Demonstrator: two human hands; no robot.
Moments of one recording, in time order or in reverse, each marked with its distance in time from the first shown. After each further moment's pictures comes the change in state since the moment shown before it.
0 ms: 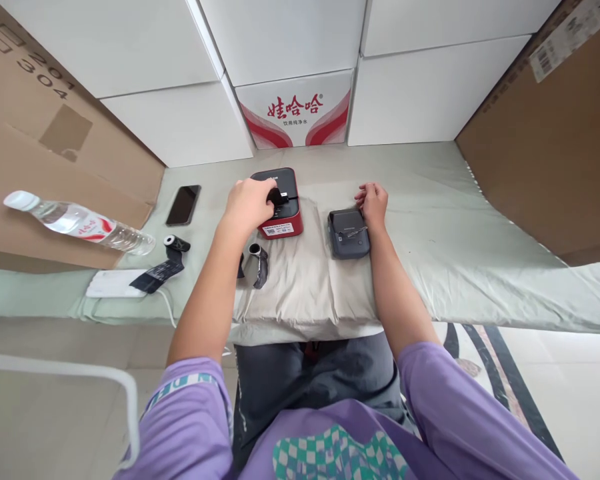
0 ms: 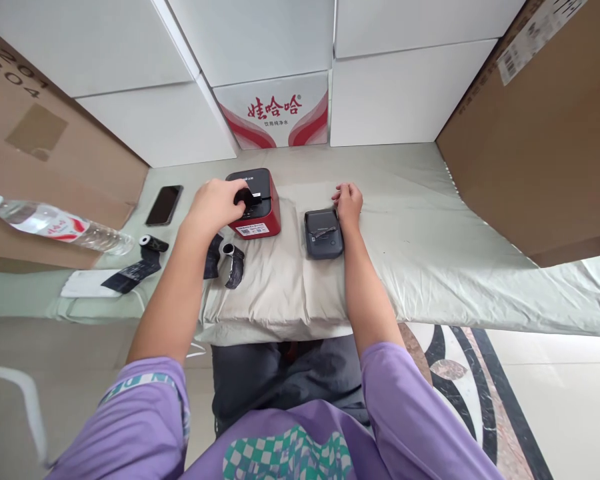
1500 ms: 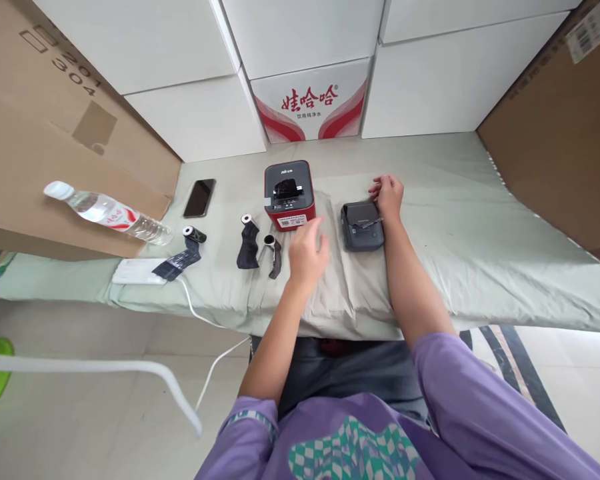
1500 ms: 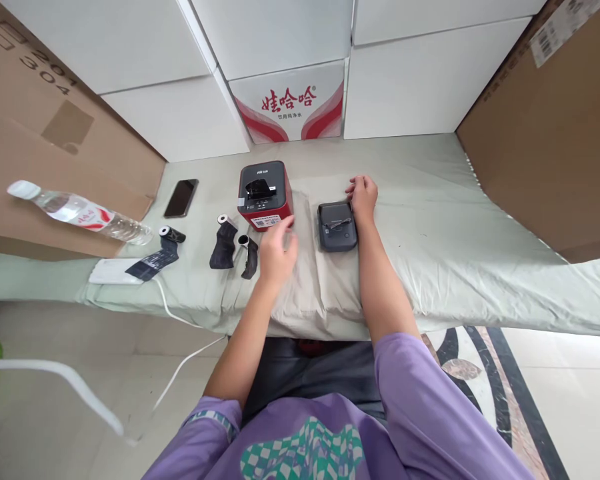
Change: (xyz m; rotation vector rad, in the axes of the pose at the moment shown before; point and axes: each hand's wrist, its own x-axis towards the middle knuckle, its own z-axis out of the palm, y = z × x) left_hand -0.097 0.078 0.101 -0.675 0.358 -0.076; right_hand 0.006 0.003 0.003 -0.028 0.006 -0.011
